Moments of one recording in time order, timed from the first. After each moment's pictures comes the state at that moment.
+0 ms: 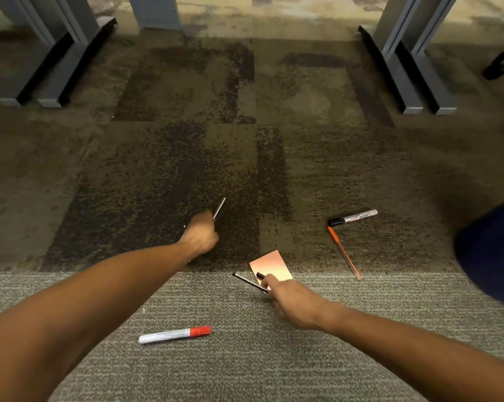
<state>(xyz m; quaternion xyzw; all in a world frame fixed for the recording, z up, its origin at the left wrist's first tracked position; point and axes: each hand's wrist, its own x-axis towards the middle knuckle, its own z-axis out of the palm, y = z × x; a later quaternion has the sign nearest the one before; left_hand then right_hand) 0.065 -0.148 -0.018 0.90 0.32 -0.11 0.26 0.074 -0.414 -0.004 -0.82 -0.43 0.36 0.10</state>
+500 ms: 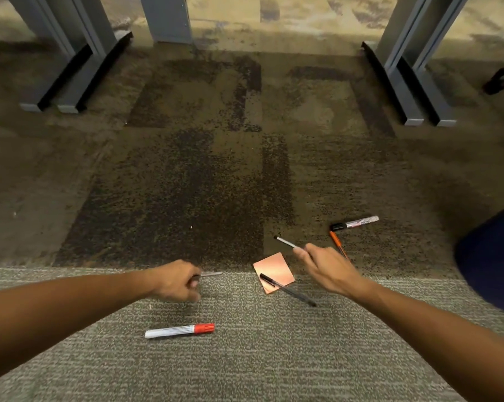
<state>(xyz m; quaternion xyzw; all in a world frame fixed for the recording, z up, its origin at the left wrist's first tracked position) -0.041 -0.132 0.001 0.90 0.08 -0.35 0.24 0.142 -0.438 0.011 -0.89 -0.34 0.24 0.16</state>
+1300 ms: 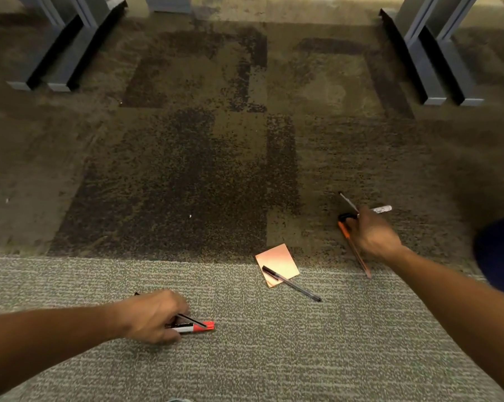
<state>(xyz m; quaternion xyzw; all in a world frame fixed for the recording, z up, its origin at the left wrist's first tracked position) -0.111 -0.129 -0.038 0.93 -0.09 -0.32 0.17 0.247 -0.475 -0.029 -0.97 -0.17 0.17 0.10</state>
